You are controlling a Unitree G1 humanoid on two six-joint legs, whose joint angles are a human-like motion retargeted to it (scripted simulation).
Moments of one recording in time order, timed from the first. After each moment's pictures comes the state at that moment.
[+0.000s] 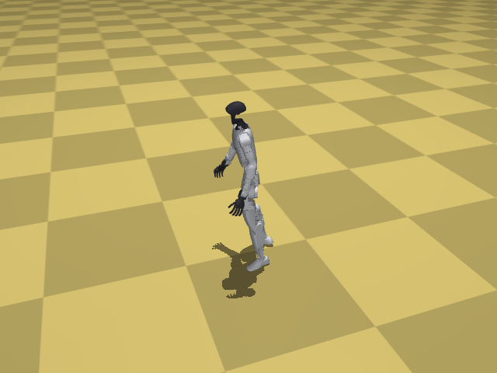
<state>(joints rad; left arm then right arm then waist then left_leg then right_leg) 0.06 0.33 -0.11 0.98 -0.28 -0.15 0.25 -0.18 -0.41 0.35 1.07 0.09 0.02 -0.24 0.15 -0.08 0.04 -0.02 0.08 0.59 0.02 -0.08 -0.07 -0.10 -0.26 -0.40 0.27 0.00 0.15</state>
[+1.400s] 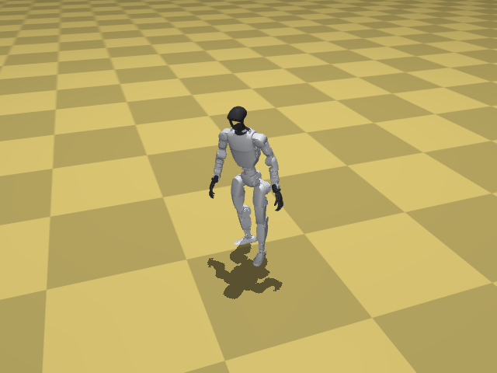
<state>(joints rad) 0.09 0.30 -0.10 1.04 -0.28 -0.18 0.26 -0.08 -0.35 0.38 1.13 0.05 0.01 -0.20 0.26 -0.09 0.08 -0.14 -0.04 0.44 -0.09 -0.07 -0.13 -0.08 -0.22 -0.52 0.09 -0.13 0.24</state>
